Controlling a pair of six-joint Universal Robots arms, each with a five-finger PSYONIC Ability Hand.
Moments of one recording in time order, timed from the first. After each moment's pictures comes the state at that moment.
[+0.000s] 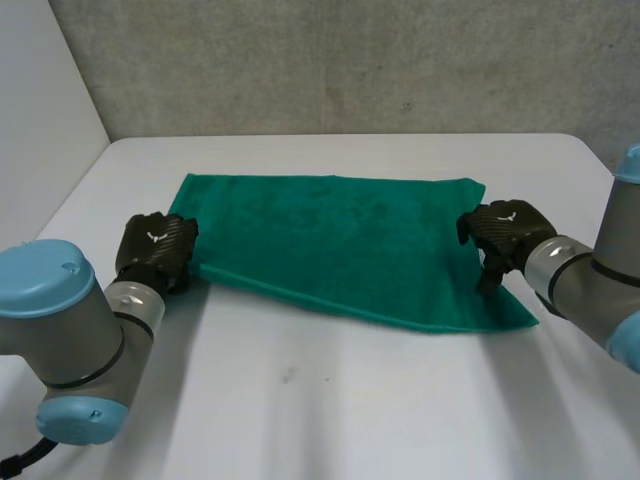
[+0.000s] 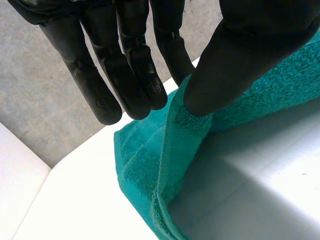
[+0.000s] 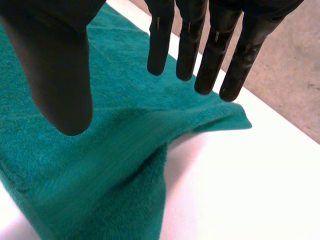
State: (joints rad) left arm 4.34 -1.96 -1.81 3.63 -1.66 3.48; right arm 1.82 -1.11 1.45 0.06 1.38 2.72; left_hand 1.11 1.20 1.19 1.19 0.98; right_hand 0.47 0.54 0.53 0.53 0.36
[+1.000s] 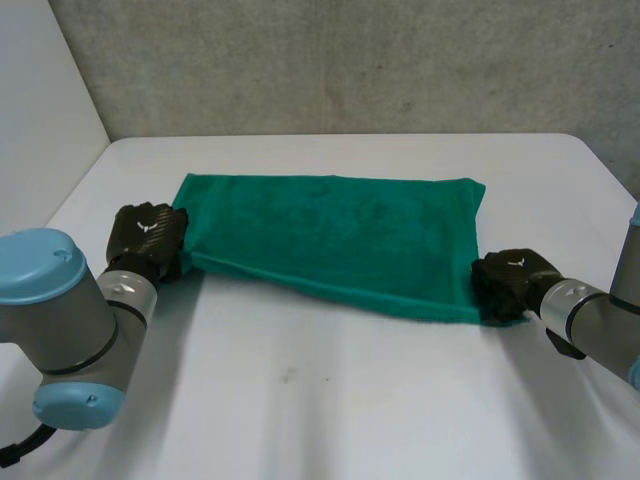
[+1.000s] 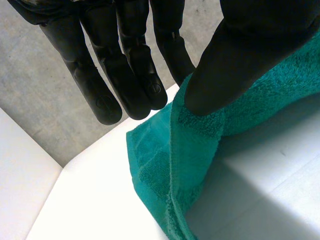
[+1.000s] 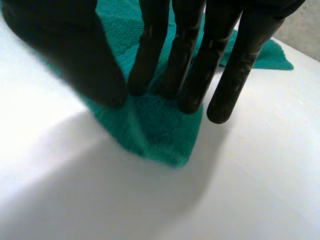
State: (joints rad) left arm 4.37 -1.97 -1.78 3.63 -1.66 3.48; right arm 1.68 -1.01 1.58 -0.02 1.23 2.70; left_hand 1.11 1.20 1.19 1.20 0.98; right_hand 0.93 1.08 1.08 1.09 0.88
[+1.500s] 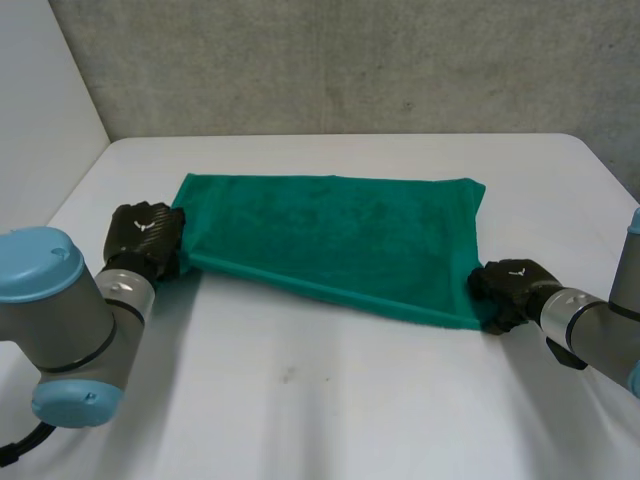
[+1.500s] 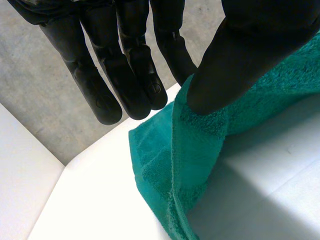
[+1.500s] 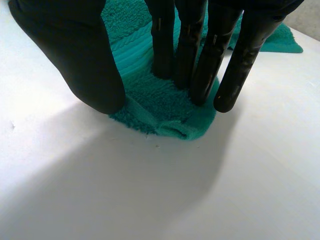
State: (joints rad) left arm 4.38 -1.97 -1.77 3.63 -1.66 3.48; right arm 1.68 -1.00 1.60 -0.01 1.23 2.70; left_hand 1.11 1.20 1.19 1.20 0.98; right_hand 0.59 0.70 0.70 0.70 0.55
